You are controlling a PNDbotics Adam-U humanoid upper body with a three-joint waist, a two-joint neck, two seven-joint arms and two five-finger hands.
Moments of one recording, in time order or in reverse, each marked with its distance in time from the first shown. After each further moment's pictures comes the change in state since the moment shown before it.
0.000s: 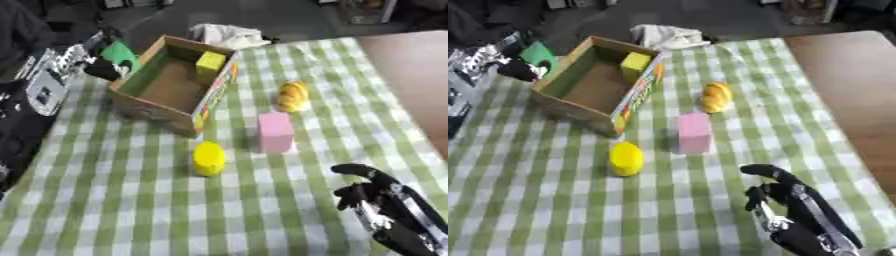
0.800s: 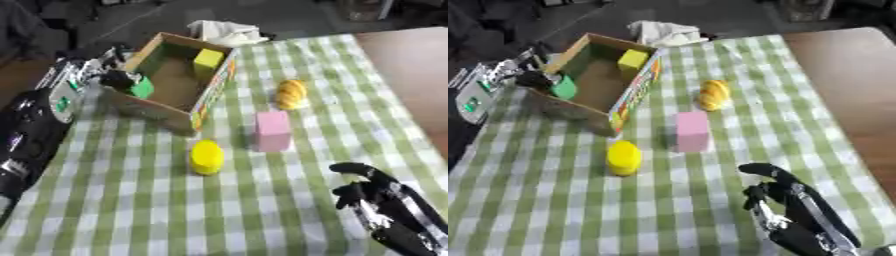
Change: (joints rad) left arm 0.012 -0.005 -0.036 -0.029 -0.065 -0.045 -0.005; right arm -0.004 0.007 0.005 0.000 0.000 0.000 0.001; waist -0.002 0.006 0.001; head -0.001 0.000
